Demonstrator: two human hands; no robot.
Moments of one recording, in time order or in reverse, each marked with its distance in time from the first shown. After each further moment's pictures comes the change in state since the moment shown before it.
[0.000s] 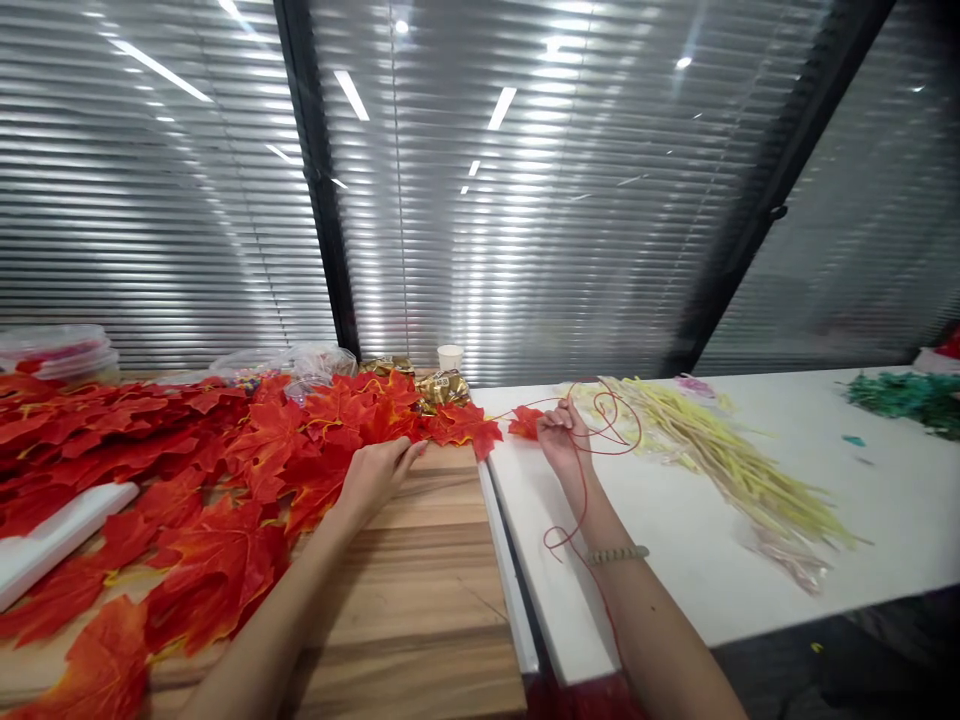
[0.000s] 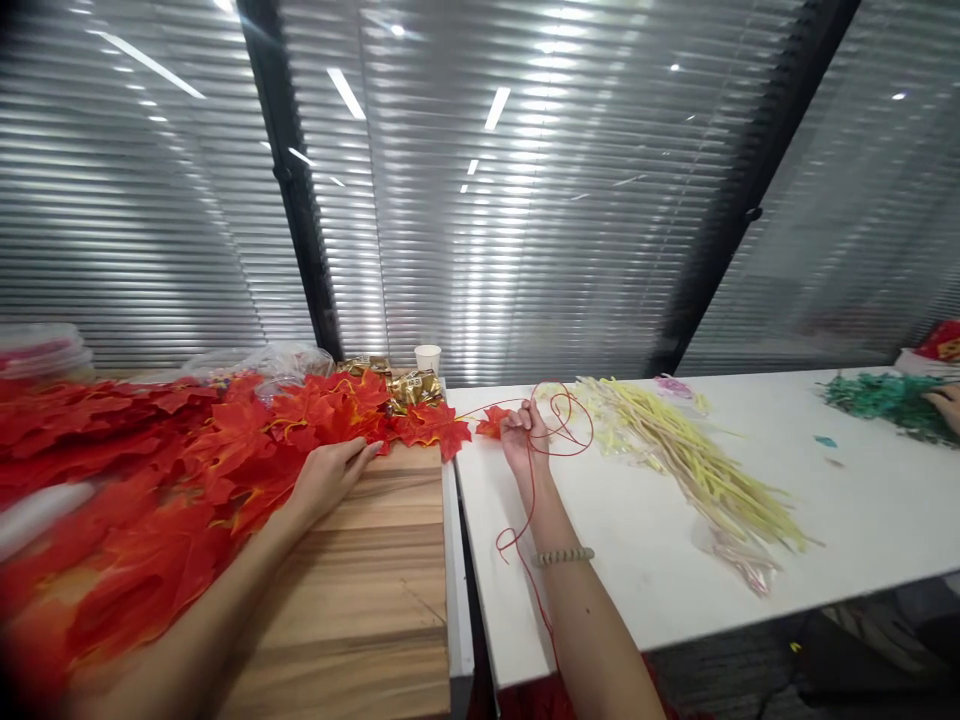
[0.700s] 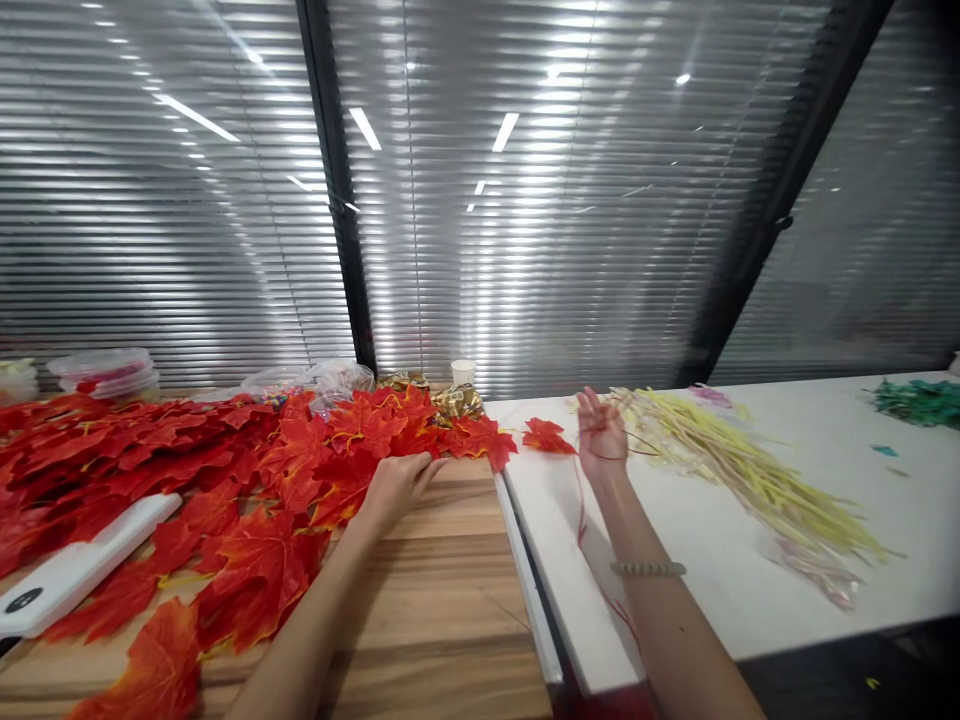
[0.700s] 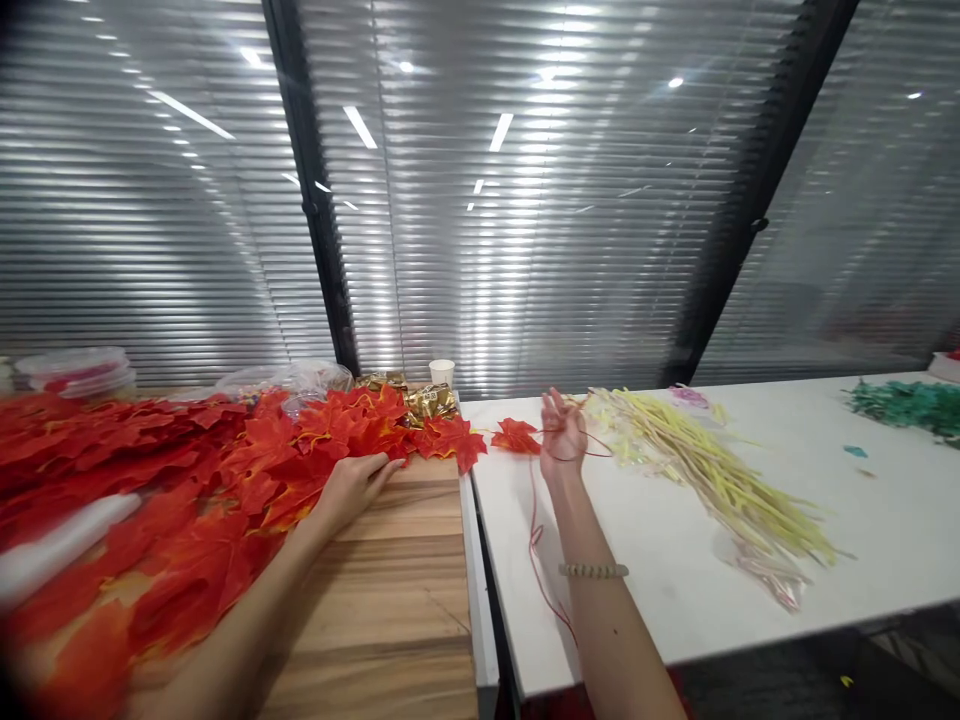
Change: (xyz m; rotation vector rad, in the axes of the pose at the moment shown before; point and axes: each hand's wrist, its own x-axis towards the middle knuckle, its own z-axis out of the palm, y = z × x) left_hand -0.001 -0.010 0.001 -0.038 0.039 0.172; right_hand 0.011 -0.020 0.001 -0.156 0.168 -0.389
